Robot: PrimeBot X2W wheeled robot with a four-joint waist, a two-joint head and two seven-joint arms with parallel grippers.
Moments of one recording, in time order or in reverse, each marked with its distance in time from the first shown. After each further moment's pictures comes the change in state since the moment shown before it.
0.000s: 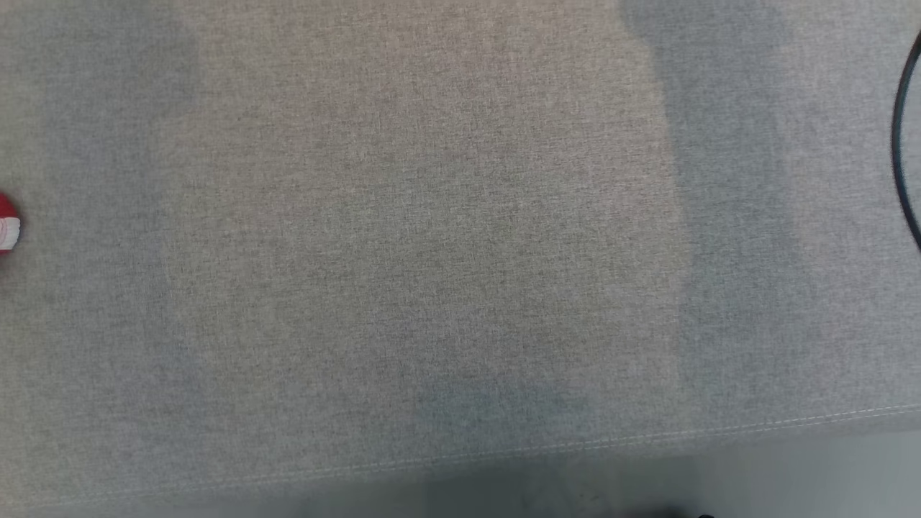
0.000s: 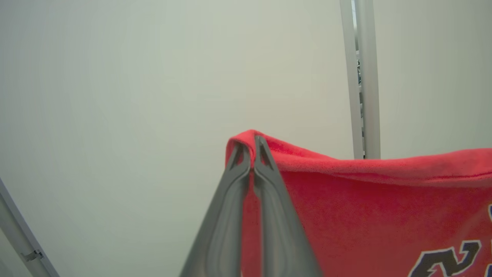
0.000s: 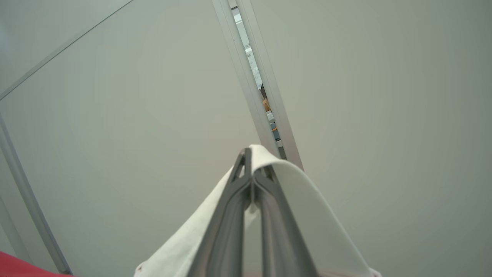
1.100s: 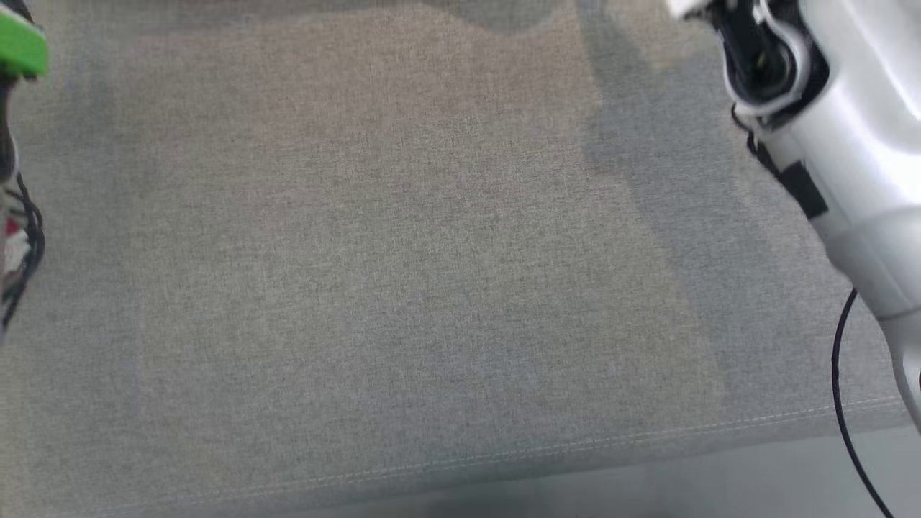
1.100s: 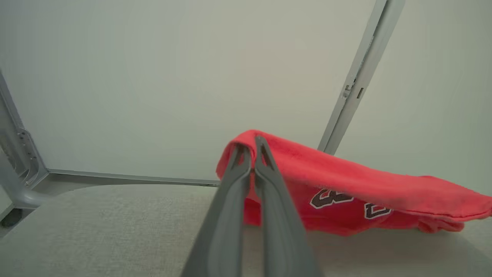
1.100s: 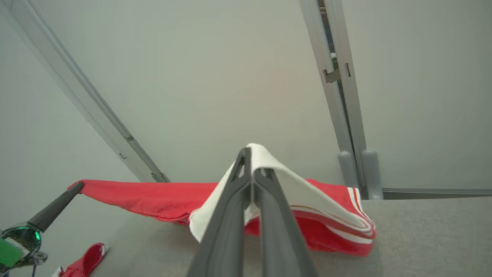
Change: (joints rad) left arm 0.713 0.093 0.056 -0.129 -0.356 -0.024 -0.263; right arm 0.778 -0.176 0.372 -0.674 0.344 0.000 0.081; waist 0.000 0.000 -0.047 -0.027
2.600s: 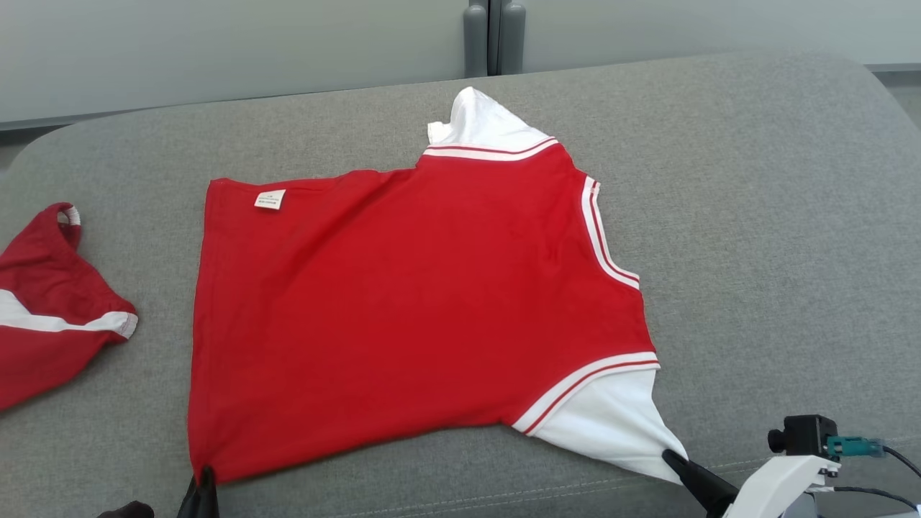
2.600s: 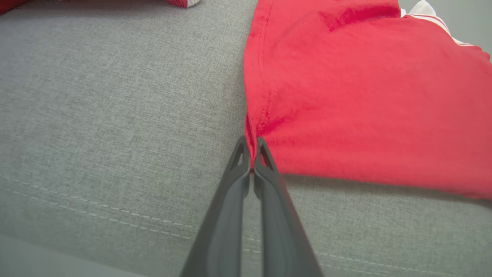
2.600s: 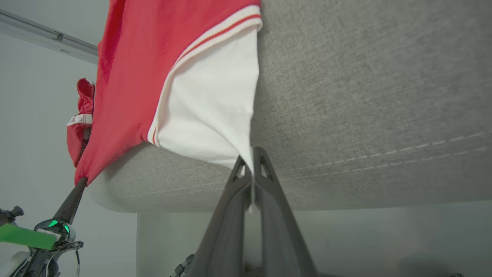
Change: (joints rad) left arm 1.231 -0.202 0.154 -0.345 0.097 0.205 -0.018; right arm 1.197 -0.238 0.014 -0.306 0.295 0.000 0.178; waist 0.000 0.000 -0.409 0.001
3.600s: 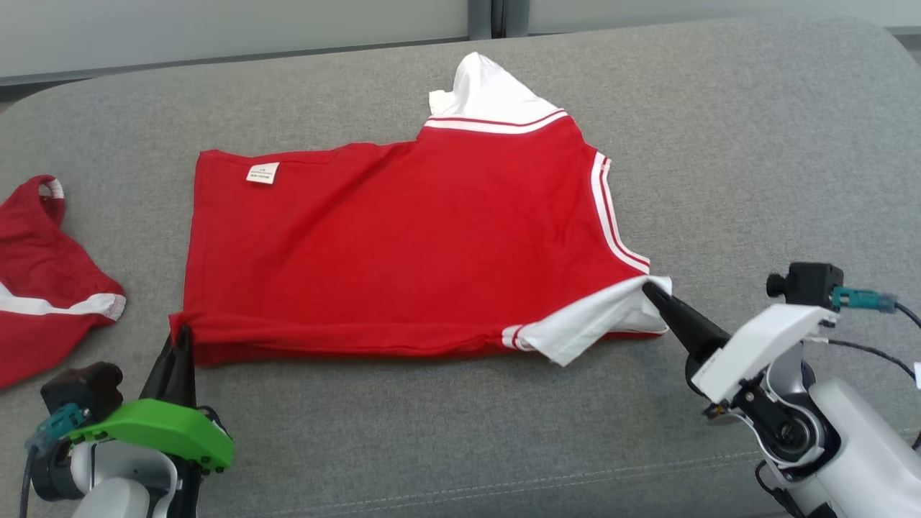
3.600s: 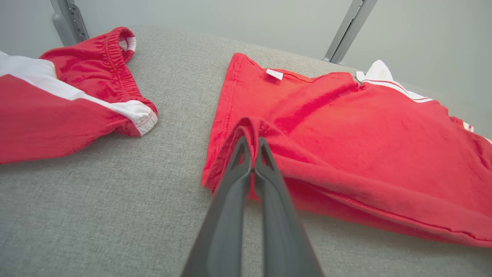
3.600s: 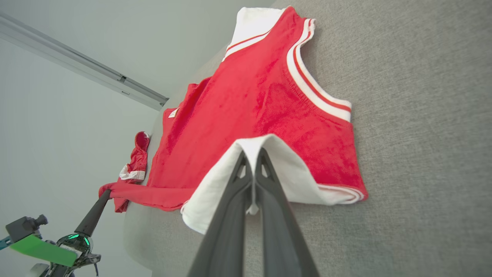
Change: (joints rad) left arm -0.229 0.069 0.004 -0.114 0.029 -0.024 0.121; right arm -0.200 0.151 -0.256 -0.072 -0.157 0.000 0.147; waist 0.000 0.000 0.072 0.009
